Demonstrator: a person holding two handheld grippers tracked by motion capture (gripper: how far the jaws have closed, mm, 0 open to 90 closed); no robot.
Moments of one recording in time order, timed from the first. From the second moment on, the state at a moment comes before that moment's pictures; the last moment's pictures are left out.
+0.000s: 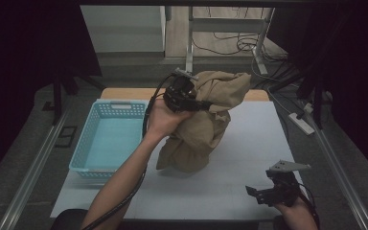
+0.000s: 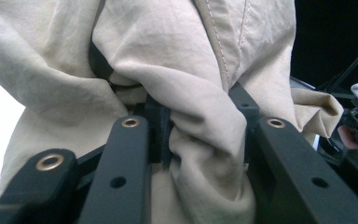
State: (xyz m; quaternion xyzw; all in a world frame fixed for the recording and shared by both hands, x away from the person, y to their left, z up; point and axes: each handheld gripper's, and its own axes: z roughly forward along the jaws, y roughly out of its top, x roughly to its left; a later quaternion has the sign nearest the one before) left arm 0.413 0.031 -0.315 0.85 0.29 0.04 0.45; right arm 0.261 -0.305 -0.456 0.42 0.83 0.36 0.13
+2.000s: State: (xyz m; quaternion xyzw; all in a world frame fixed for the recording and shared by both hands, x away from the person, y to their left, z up) left arm 0.439 0.017 -0.434 0.87 0.35 0.04 0.35; right arm 0.261 -0.305 -0.456 0.42 0.83 0.35 0.13
